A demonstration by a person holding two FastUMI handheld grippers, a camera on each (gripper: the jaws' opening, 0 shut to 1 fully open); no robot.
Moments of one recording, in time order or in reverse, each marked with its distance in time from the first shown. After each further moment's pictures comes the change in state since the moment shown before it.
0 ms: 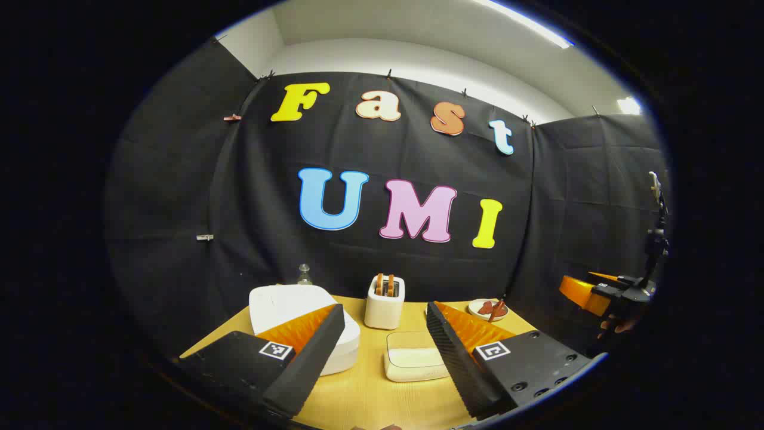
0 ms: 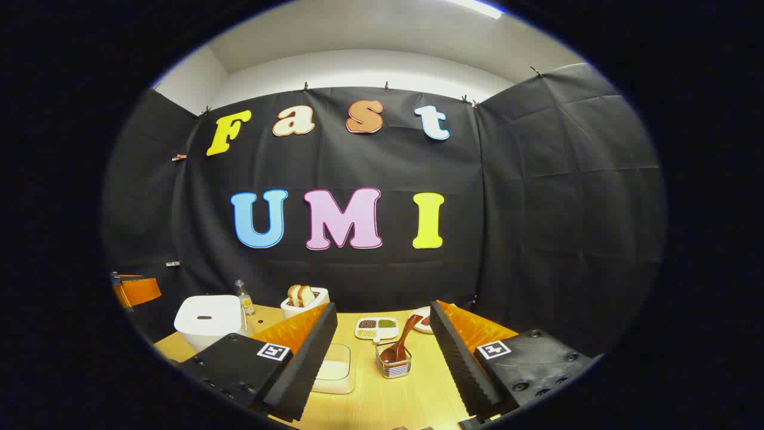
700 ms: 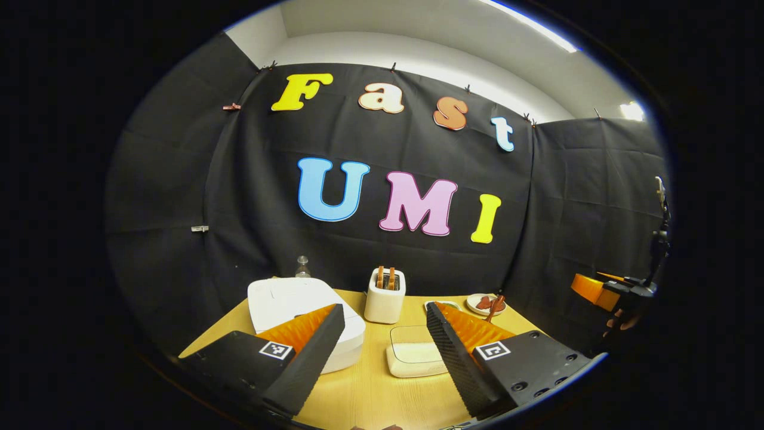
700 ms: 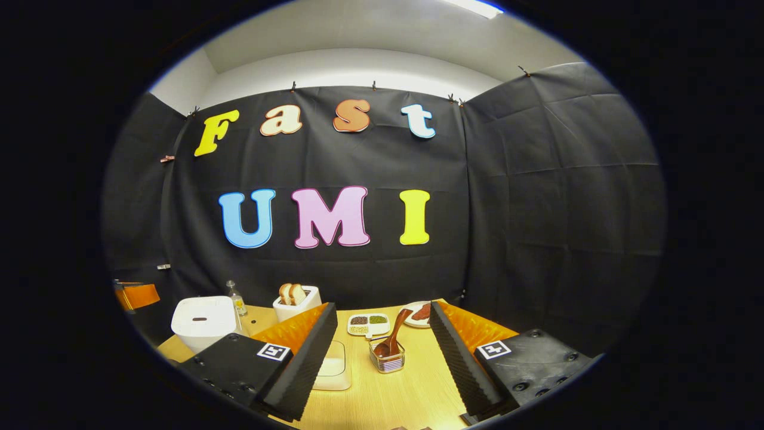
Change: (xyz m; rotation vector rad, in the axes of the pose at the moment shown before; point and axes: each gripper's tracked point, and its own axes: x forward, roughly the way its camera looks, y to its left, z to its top) left arm 0.010 0.021 -0.009 -0.011 0.027 -0.032; right arm -0.013 -0.011 -0.002 0.009 0.007 -0.062
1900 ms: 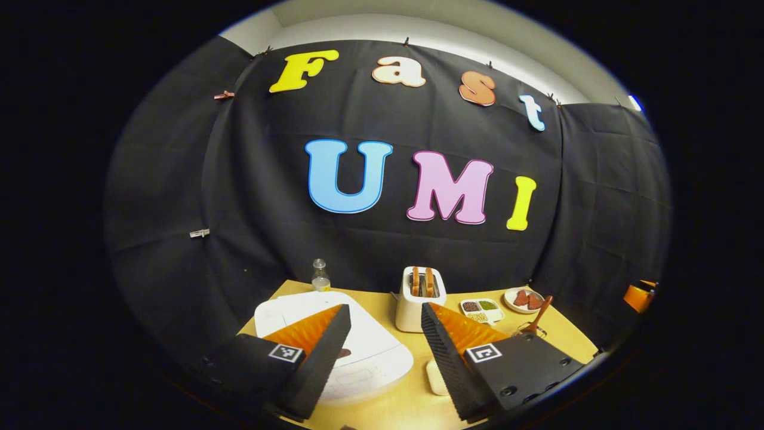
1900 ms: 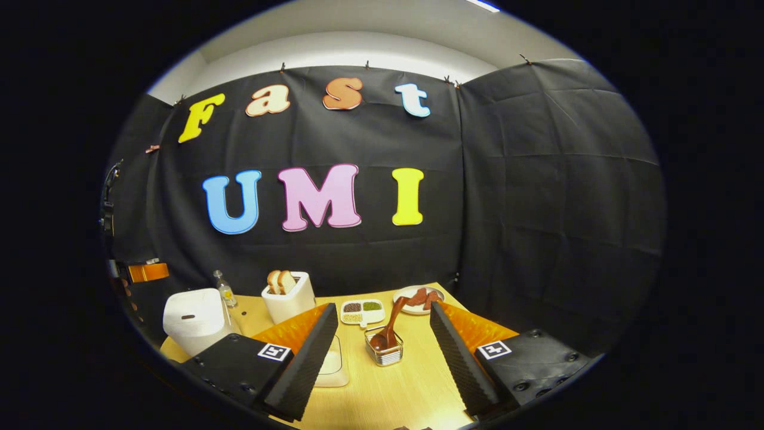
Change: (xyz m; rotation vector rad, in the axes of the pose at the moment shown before) left arm 0.140 0.092 0.016 0.062 0.122 0.086; right arm 0.036 -0.003 -0.032 0.002 0.143 -0.072
